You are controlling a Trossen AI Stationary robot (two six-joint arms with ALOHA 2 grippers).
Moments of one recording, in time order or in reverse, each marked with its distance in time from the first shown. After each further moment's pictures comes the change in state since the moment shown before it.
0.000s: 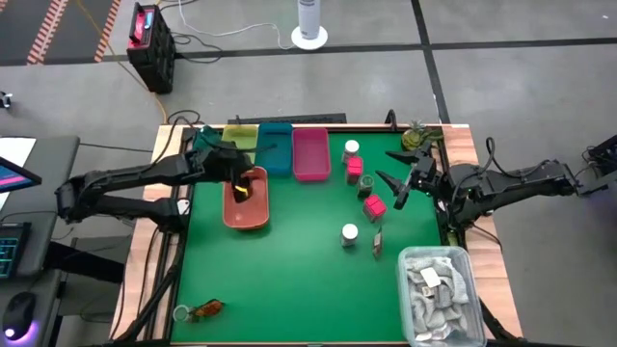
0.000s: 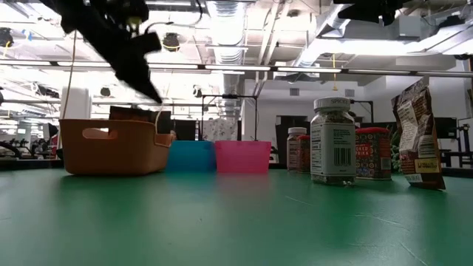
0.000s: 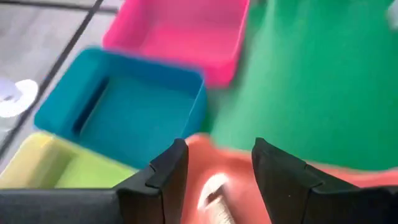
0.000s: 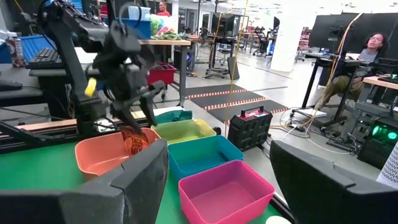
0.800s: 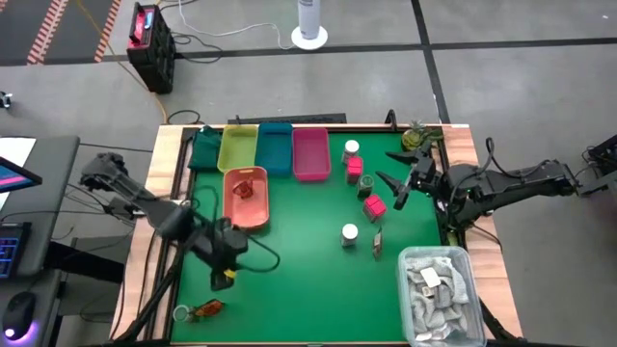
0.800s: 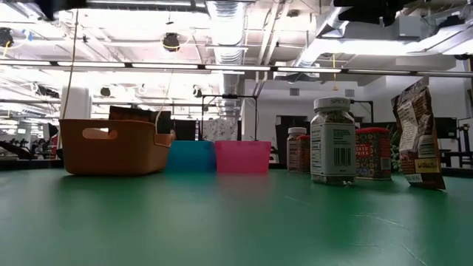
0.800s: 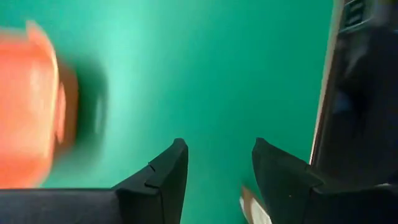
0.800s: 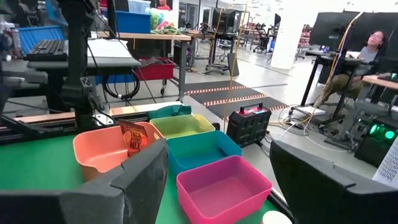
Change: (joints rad) left arm -0.981 0.326 0.514 -0.648 -0.048 -0.985; right arm -0.003 -0.004 0.000 -0.023 0.001 -0.017
